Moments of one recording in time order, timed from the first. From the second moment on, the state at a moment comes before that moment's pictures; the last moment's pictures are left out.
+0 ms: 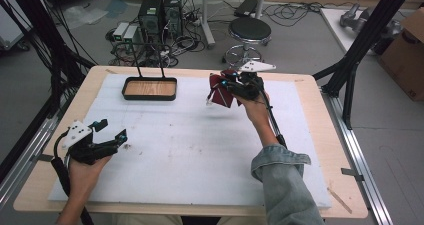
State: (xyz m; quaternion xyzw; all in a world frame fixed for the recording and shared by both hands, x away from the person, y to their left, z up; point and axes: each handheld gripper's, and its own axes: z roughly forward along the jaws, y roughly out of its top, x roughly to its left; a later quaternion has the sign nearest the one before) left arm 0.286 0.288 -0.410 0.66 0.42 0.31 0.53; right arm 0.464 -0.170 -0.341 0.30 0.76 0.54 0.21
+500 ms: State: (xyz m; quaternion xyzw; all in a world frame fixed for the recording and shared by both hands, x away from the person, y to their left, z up) left arm 0.286 0.289 -0.409 0.67 0.41 0.31 0.54; right arm 0.472 -0.112 -0.319 0.25 0.76 0.56 0.20
